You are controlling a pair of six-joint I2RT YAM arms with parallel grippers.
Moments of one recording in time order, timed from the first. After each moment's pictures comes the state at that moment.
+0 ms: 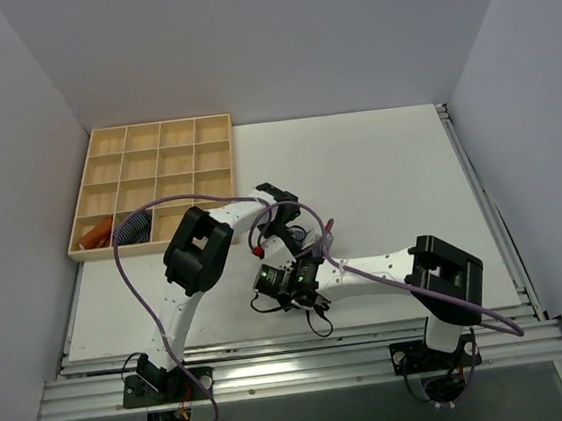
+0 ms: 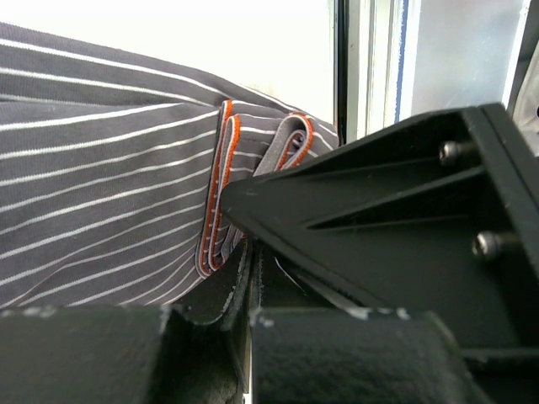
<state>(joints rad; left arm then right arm) -0.75 2.31 1.74 -1.31 0.86 0.85 1.20 1.70 1.00 -0.52 0.49 0.58</state>
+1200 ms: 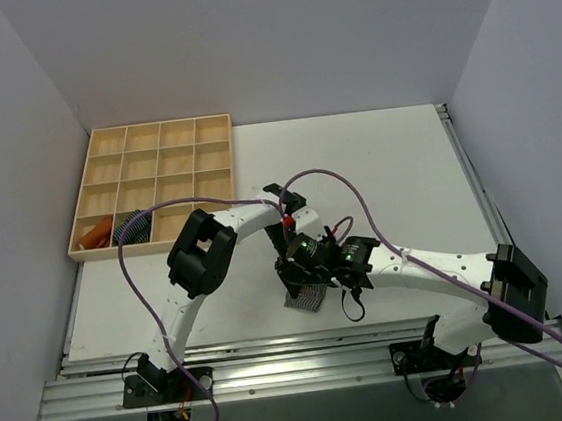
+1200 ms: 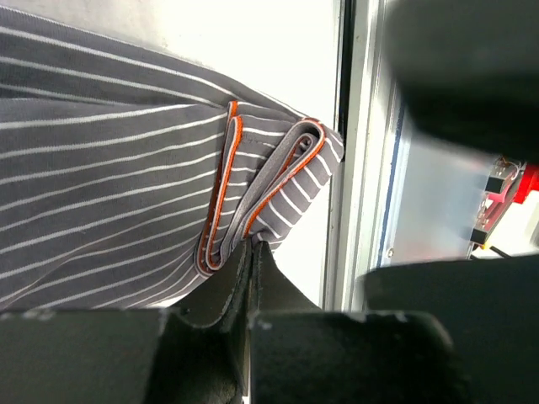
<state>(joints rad) -0.78 2.32 1.77 -1.34 0.79 0.81 1.07 1.38 0.93 -0.58 0.51 0.51</state>
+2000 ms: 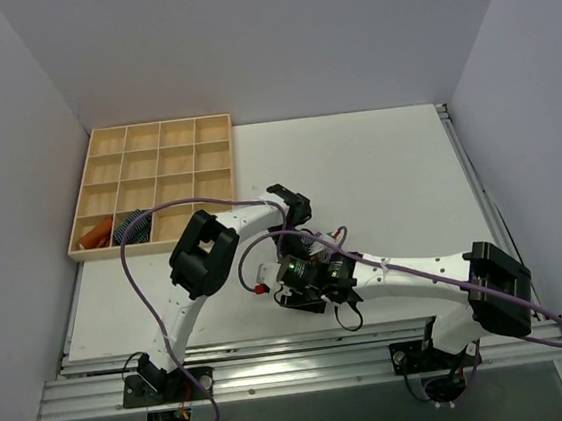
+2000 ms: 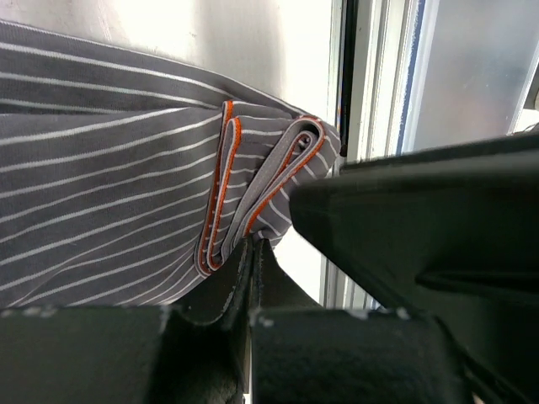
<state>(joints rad) -0.80 2.32 1.78 -1.35 0.77 0.80 1.16 1.45 0.90 -0.57 0.22 -0.23</state>
